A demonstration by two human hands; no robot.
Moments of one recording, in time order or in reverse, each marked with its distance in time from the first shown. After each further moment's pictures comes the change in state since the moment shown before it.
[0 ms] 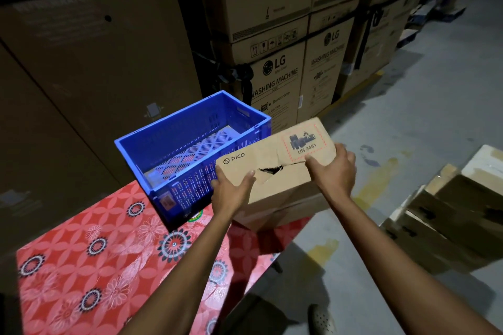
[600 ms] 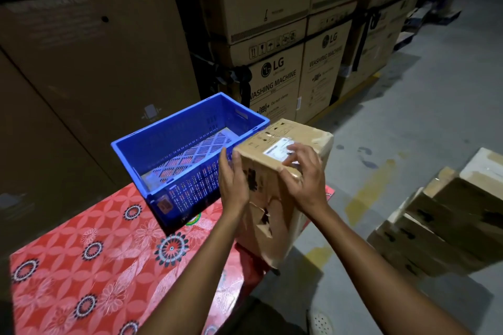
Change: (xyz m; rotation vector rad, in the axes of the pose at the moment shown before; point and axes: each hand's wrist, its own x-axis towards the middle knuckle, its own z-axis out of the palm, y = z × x) left_hand -0.028 0.045 -0.006 -0.568 0.047 0.208; right_hand -0.032 -0.018 0.019 0.320 -0.104 -0.635
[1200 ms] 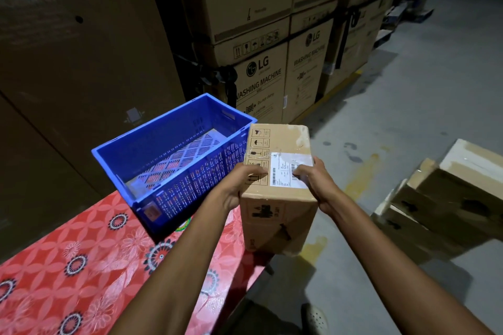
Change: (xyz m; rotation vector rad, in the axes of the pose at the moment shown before) left_hand 0.041 0.003 0.012 -0.217 -0.594 -0.534; right_hand 0.015 0.042 -0.028 0.522 -0.177 0.947
